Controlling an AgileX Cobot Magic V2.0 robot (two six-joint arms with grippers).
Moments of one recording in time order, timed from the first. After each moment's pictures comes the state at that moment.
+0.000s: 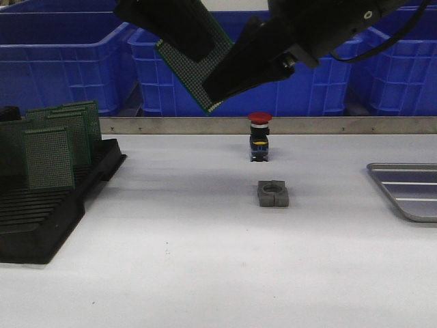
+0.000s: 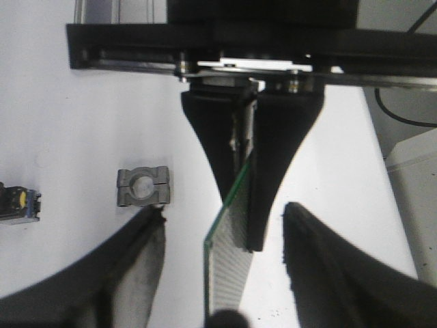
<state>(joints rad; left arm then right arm) -0.42 1.78 -1.62 -0.70 1.20 1.43 0.36 1.59 -1.05 1.18 0.74 -1.57</state>
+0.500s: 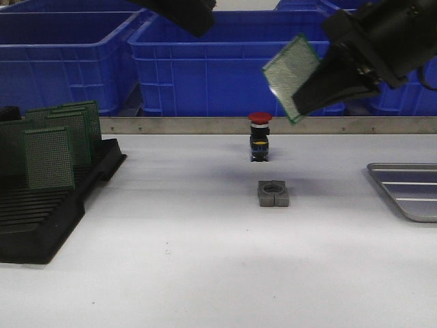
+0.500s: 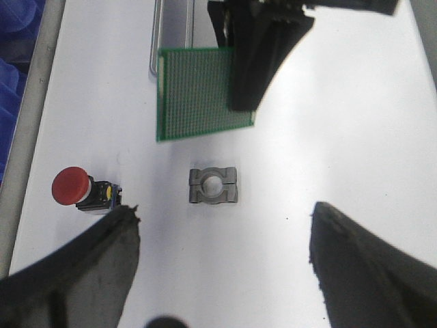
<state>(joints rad) -0.41 1.78 -1.69 -0.69 1.13 1.43 0.06 1.60 -0.97 1.15 0.74 -1.23</state>
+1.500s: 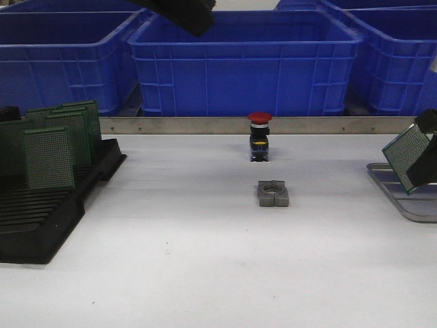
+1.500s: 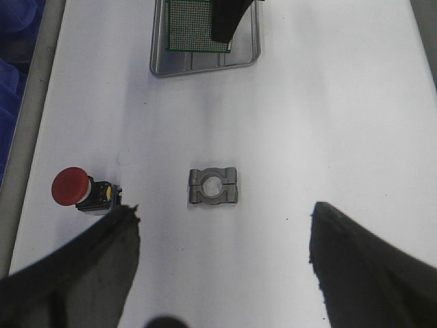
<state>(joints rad) -0.40 1.78 -1.69 -0.69 1.13 1.43 -0.25 1.81 -0.94 1.06 0.62 -1.20</state>
